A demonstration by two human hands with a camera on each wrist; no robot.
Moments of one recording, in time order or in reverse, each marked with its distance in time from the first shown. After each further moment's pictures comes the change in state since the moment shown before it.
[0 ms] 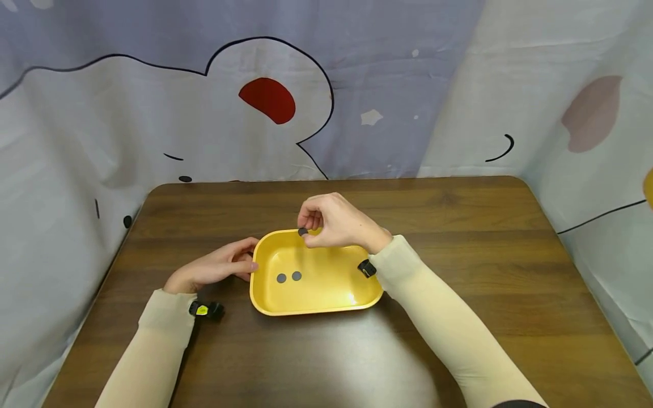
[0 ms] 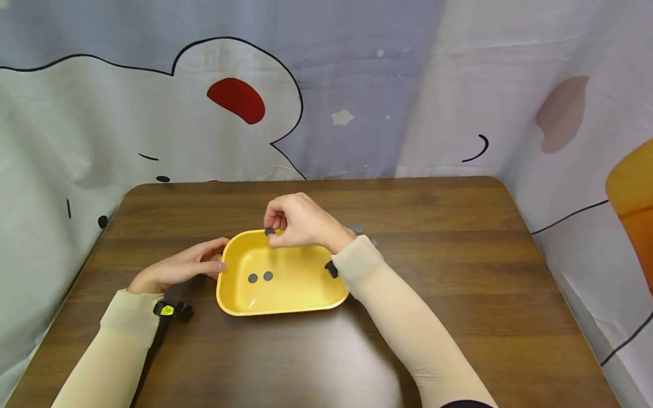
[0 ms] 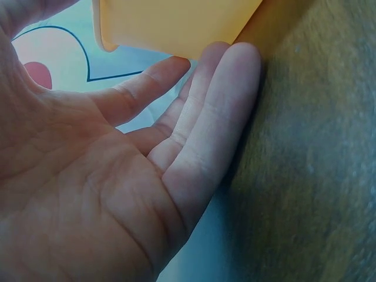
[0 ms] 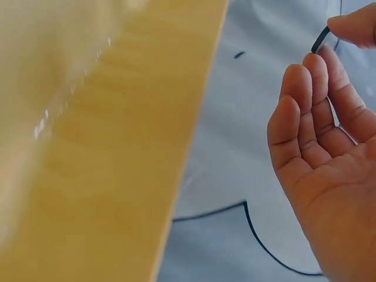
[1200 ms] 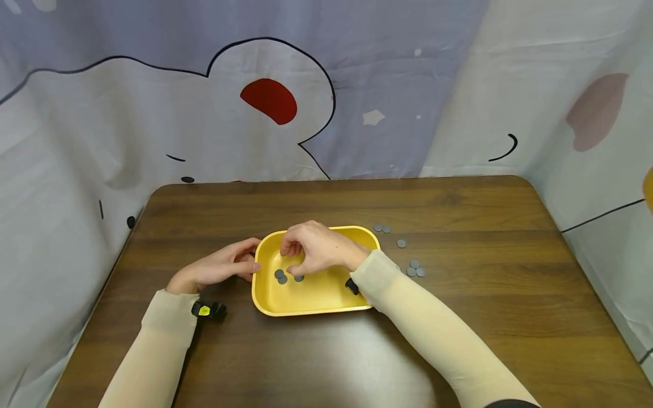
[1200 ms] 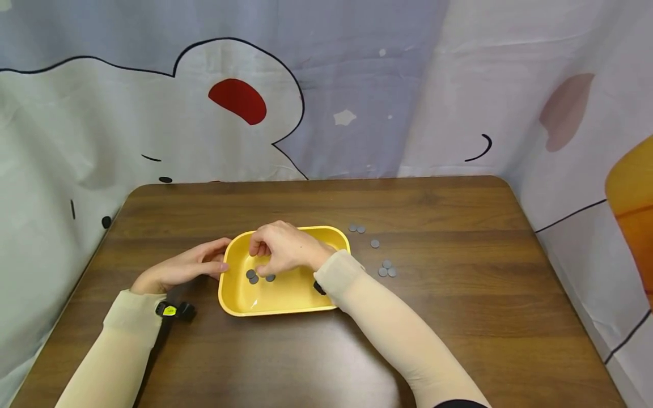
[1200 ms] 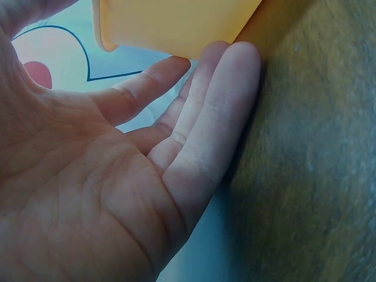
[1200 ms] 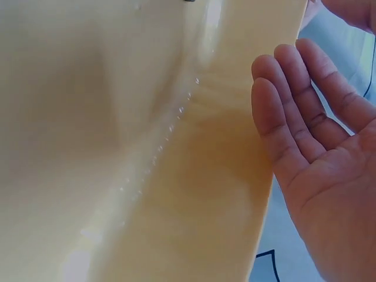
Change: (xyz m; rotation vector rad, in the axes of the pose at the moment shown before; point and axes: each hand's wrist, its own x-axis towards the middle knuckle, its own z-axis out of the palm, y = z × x) left_hand 0.000 0.001 0.001 -0.003 0.010 -0.006; right_hand 0.009 0.003 0.057 -0.065 -0.218 -0.067
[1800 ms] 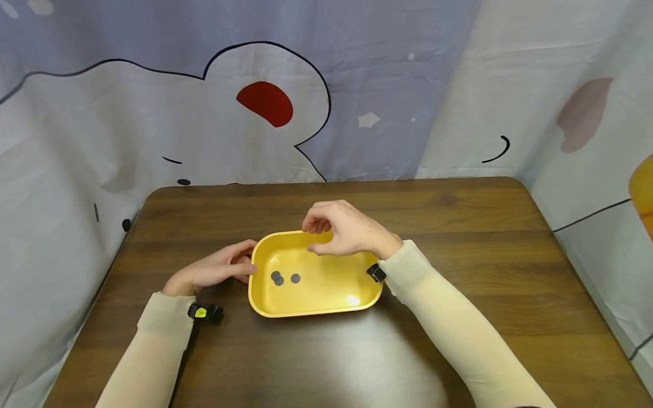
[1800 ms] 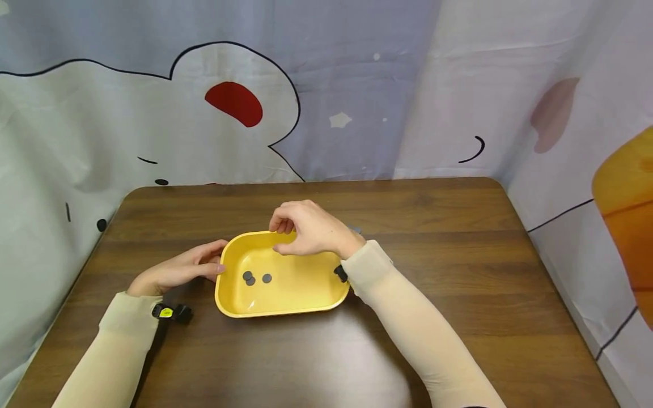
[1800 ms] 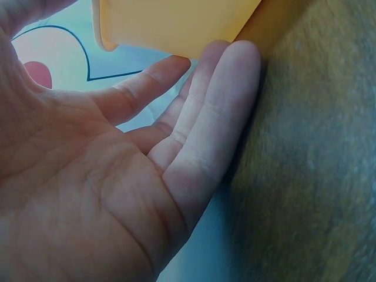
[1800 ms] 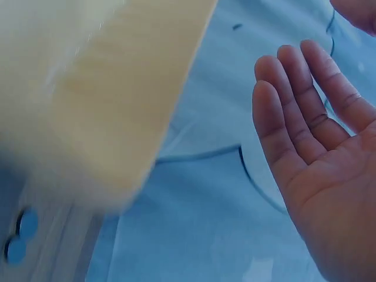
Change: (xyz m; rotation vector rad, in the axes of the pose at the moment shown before) left_hand -0.001 0.000 -0.004 0.026 0.003 -0.010; right_hand -0.040 0.002 -0.058 0.009 0.156 0.035
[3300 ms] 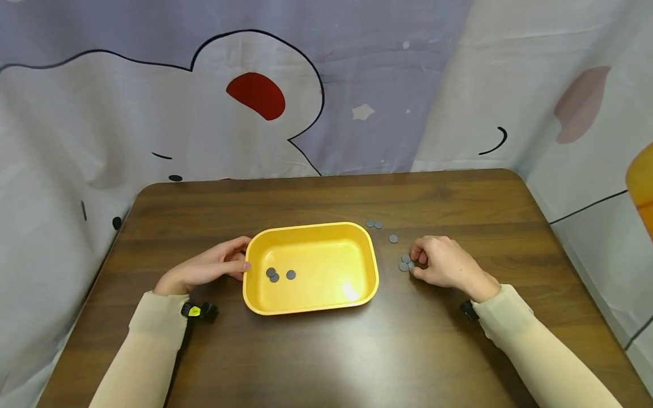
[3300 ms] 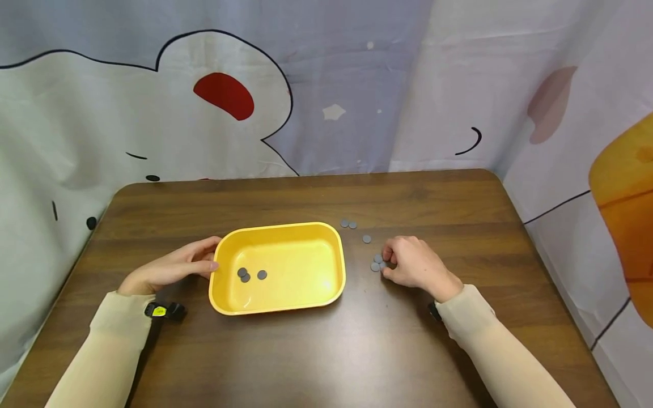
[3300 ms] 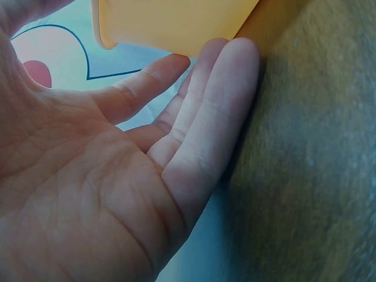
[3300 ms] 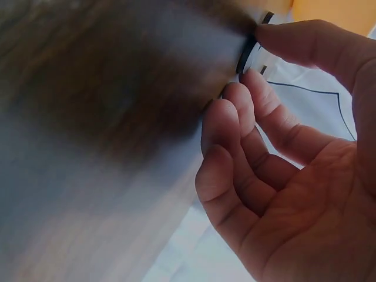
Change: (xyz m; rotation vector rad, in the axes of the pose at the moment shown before) left_hand -0.012 0.004 0.000 -0.011 0.016 -0.001; right_hand -0.178 0.058 -0.016 -0.337 0.001 0.542
